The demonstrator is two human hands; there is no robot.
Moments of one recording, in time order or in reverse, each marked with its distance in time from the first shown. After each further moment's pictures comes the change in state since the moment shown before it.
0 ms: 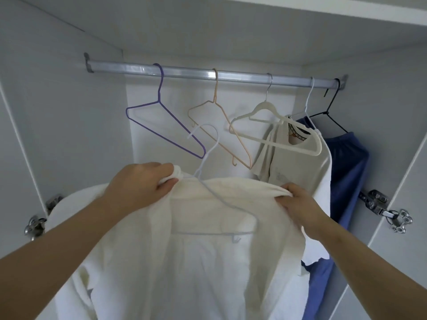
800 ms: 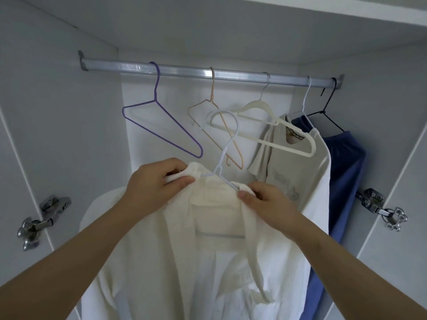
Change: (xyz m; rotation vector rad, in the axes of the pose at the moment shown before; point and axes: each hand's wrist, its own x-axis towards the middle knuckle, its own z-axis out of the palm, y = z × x) left_hand 0.007 0.028 0.007 -0.576 0.018 -0.314; right_hand -0.020 -0.028 0.038 -0.187 -0.192 -0.341
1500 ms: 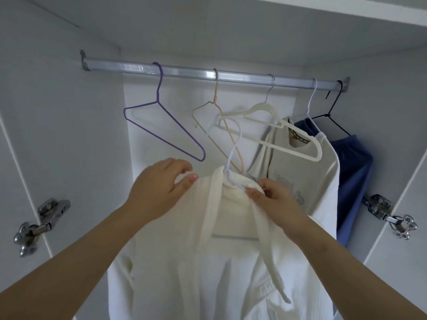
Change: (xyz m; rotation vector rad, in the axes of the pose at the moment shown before) left_hand 0.008 -0.002 0.004 0.254 -0.088 0.070; right_hand 0.016 0.007 0.003 0.170 0.152 0.076
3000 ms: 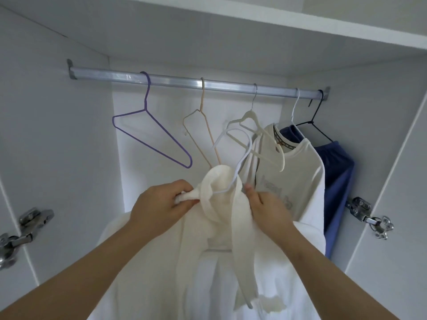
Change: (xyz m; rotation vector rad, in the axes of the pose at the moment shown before) left_hand -0.008 0.017 0.025 -0.176 -0.008 -0.146; right_hand -0.005 -0.004 -0.009 -0.481 0.089 0.056
